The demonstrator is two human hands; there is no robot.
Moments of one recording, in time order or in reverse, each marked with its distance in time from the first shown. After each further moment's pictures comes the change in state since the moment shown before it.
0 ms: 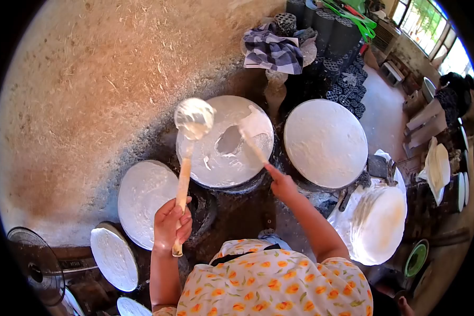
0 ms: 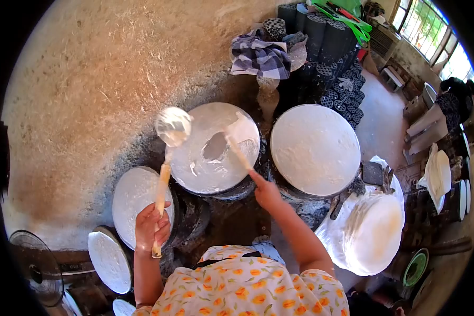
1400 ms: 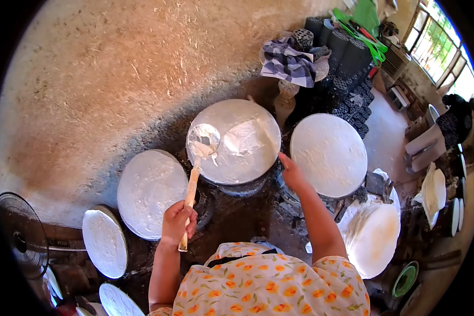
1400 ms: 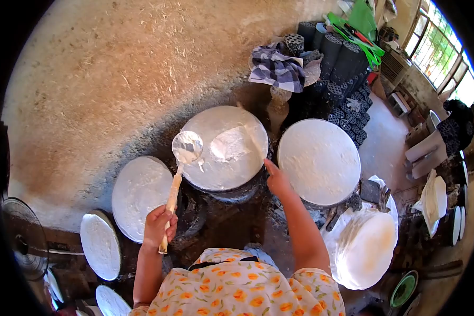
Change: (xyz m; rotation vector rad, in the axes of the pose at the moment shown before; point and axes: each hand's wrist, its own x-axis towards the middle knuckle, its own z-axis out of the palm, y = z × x) left_hand -0.017 -0.036 -0.018 0.262 0.184 -0.001; right_hand 0.046 0.015 -0.019 0.055 0.007 0.024
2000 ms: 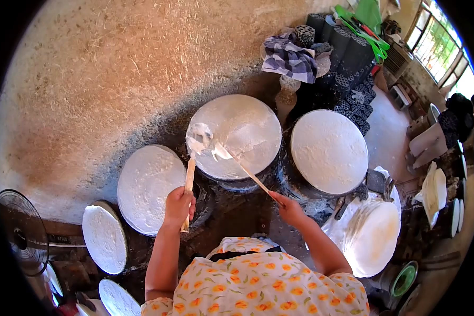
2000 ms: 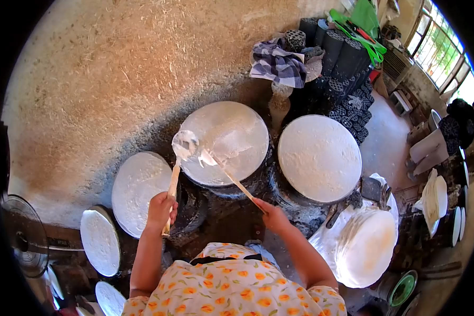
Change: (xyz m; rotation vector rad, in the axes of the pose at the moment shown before) left_hand 0.041 -0.011 -0.002 0.227 0.120 -0.030; right_hand -0.123 -0.028 0.000 -0.033 -0.333 0.109
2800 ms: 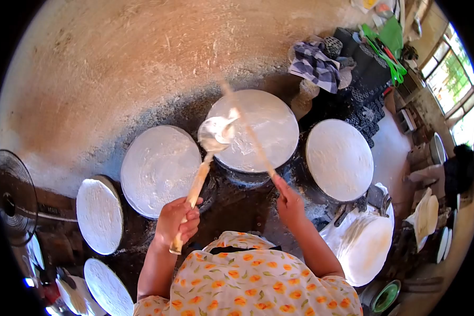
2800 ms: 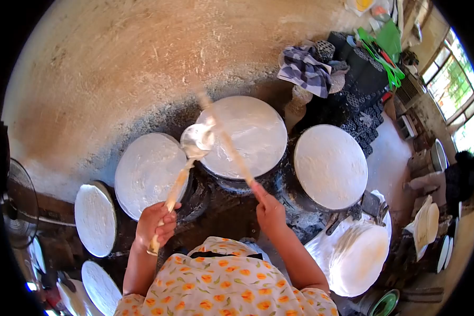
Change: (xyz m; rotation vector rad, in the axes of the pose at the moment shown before) left_hand -0.092 0.007 -0.042 -0.757 -0.191 -0.118; right_hand -0.003 -0.083 0.024 -0.143 0.467 -0.626
